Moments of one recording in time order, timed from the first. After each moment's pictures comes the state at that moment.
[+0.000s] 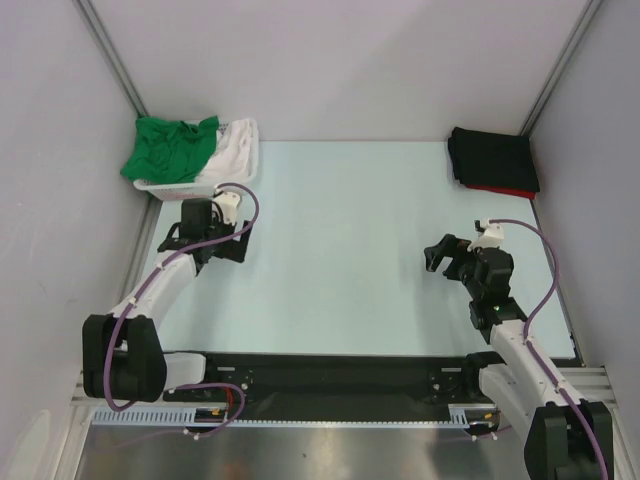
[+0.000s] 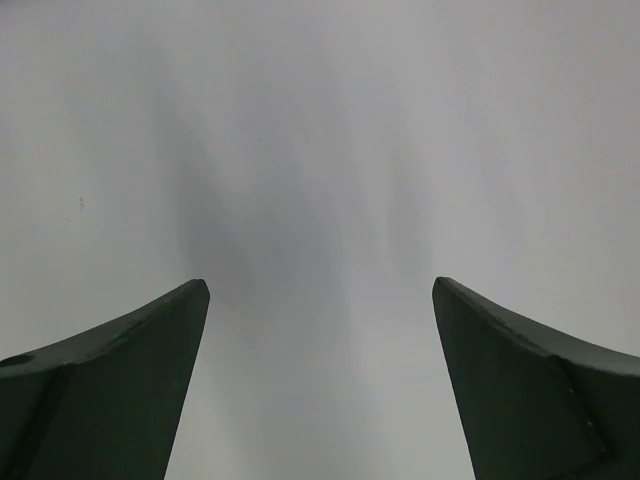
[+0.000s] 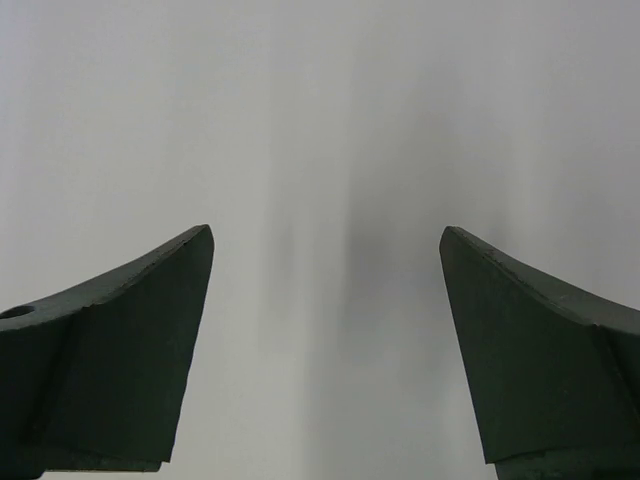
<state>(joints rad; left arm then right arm) -0.07 1.27 0.79 -0.31 0.08 0.24 0.09 0.80 0.31 0.16 -0.08 0.36</state>
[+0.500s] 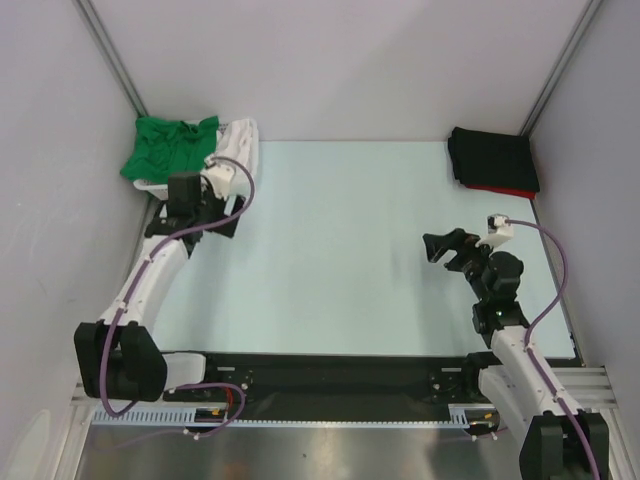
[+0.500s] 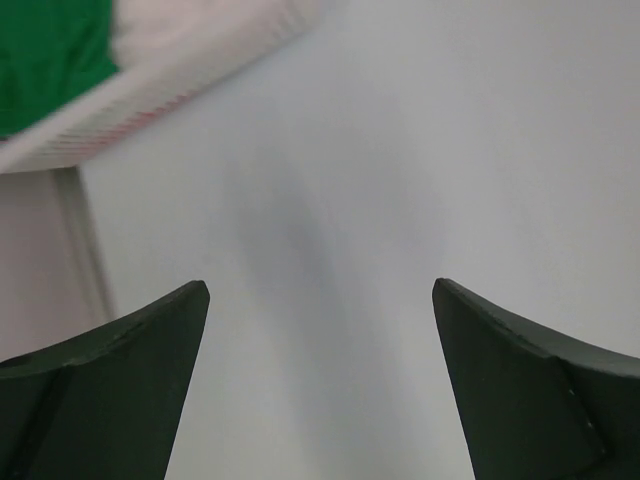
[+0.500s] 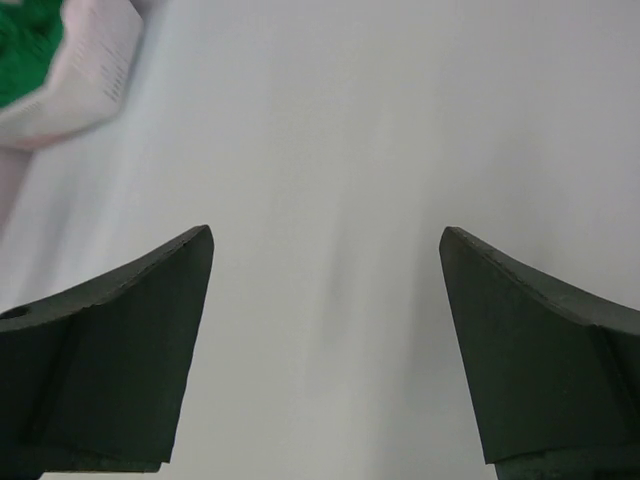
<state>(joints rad) -0.06 1.25 0.94 -0.39 0.06 0.34 0.06 0.77 0.29 0.32 -0.20 0.45</state>
